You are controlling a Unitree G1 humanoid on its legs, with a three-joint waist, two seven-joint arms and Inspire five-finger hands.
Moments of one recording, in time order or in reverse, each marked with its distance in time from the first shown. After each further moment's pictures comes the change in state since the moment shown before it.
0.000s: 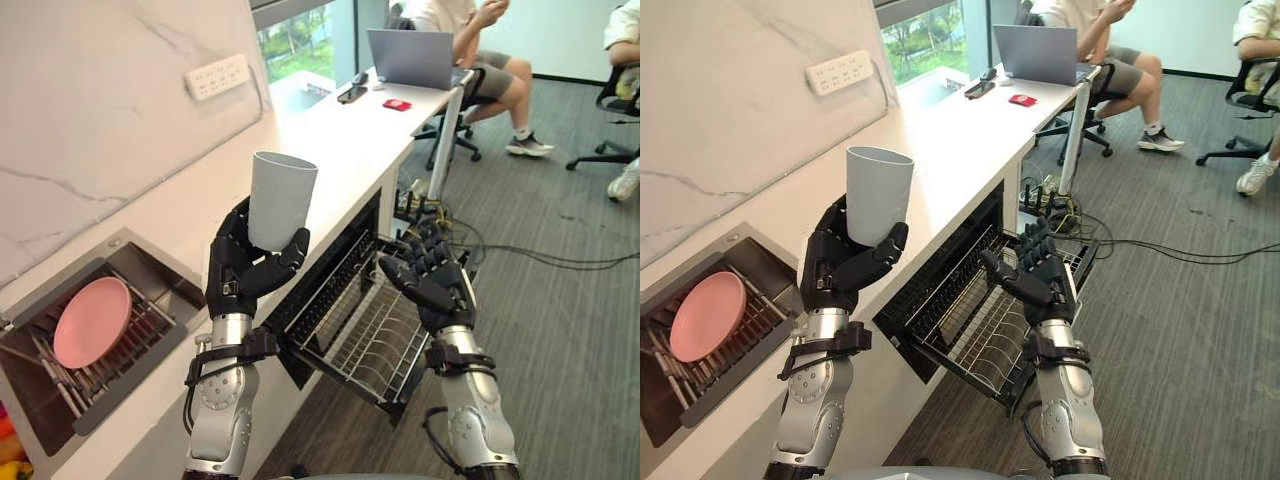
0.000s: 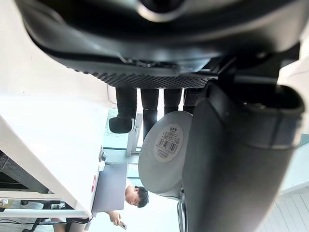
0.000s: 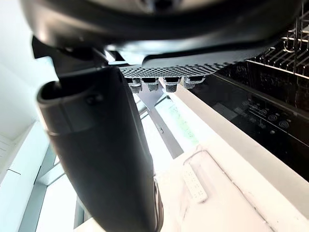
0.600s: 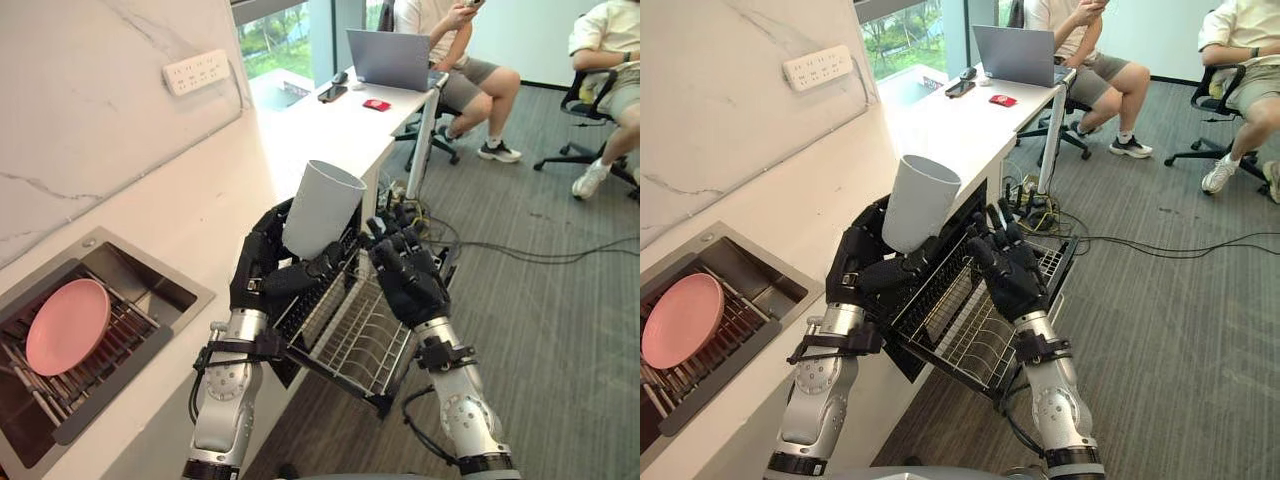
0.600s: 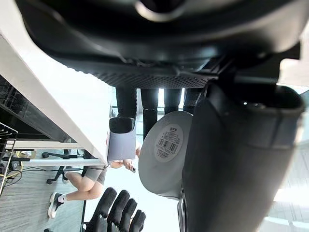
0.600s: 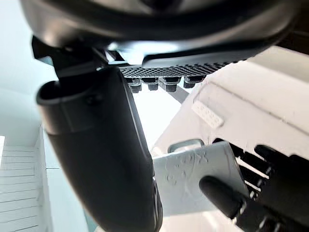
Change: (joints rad) left arm -0.046 0.018 -0.016 0.038 0.064 -0.006 -0.166; right arm -0.036 -0.012 0.071 -0.026 0.455 0.172 0.290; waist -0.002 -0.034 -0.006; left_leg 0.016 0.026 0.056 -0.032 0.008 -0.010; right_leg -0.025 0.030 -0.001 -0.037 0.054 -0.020
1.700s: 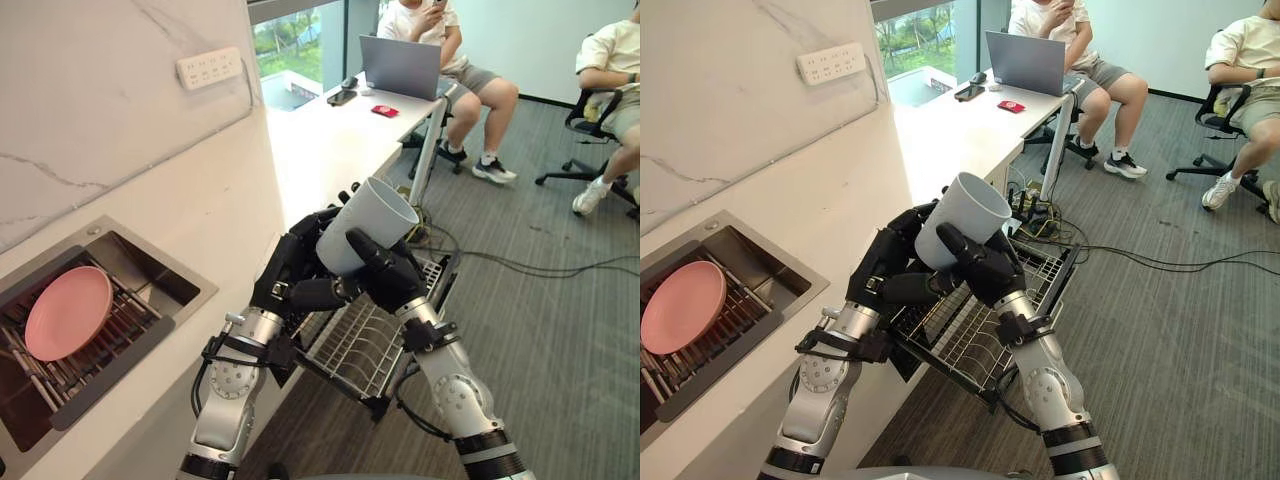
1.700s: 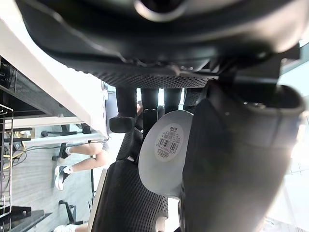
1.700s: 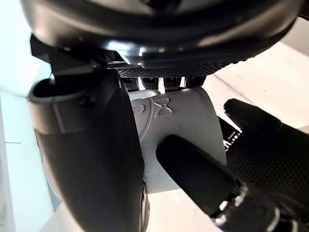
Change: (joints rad) left arm -0.019 0.064 -0.071 0.006 0.059 0.004 -0.118; right arm -0.107 -0.093 0.116 -0.026 -0.107 -0.007 -0.135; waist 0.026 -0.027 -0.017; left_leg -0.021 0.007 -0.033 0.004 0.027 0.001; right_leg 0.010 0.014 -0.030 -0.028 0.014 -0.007
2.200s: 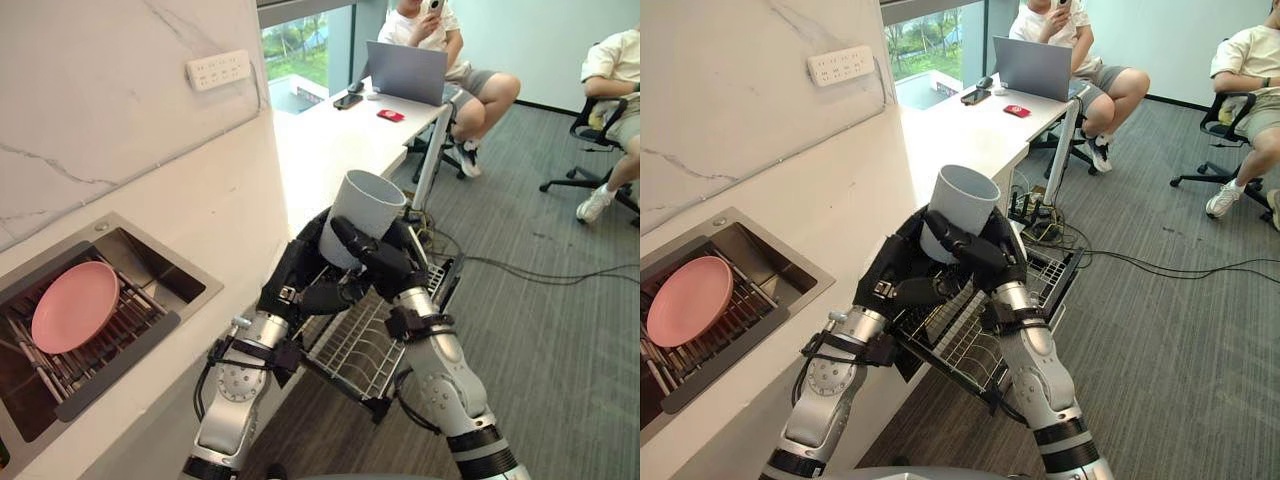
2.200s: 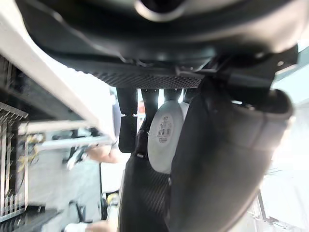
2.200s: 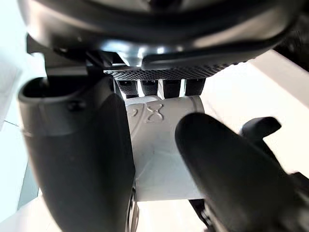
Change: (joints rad) left arm 0.014 0.004 -0.072 0.012 -0.058 0.083 0.000; right arm -0.024 0.041 0.040 -0.058 -0.303 -0.076 -0.397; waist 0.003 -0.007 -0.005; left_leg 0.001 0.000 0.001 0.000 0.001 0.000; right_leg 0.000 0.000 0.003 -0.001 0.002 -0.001
